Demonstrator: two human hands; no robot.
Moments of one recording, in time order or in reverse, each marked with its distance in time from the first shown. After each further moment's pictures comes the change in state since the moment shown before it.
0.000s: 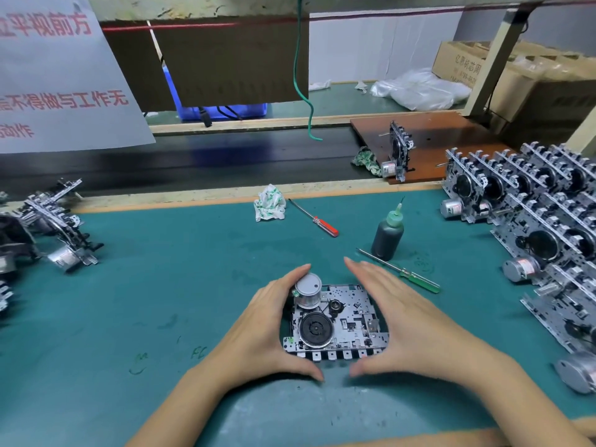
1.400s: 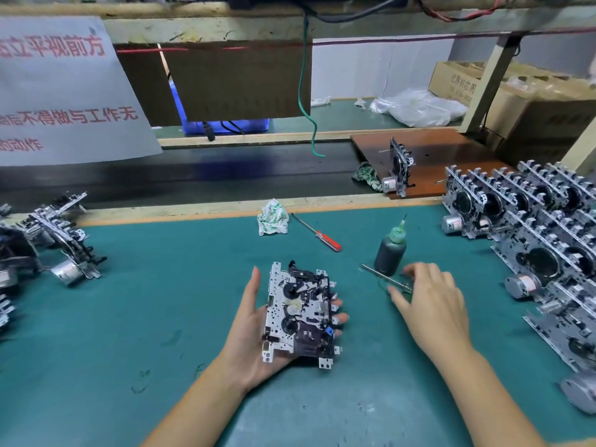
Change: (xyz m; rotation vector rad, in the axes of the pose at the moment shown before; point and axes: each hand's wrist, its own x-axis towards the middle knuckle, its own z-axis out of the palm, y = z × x) left_hand 0.022 -0.003 0.004 -1.754 -0.187 -0.357; right_hand 0.028 0.036 0.016 -0.132 0.543 0.669
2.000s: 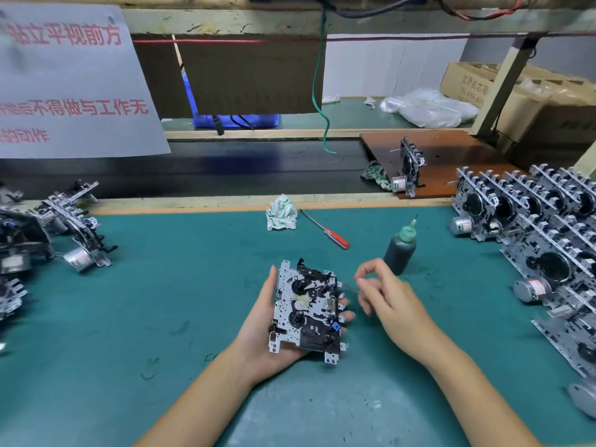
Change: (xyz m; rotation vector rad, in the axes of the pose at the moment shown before) left_hand 0.005 -0.003 -0.006 0.007 0.202 -0.033; right_hand -0.011 -0.033 0.000 0.671 -0.347 -0.374
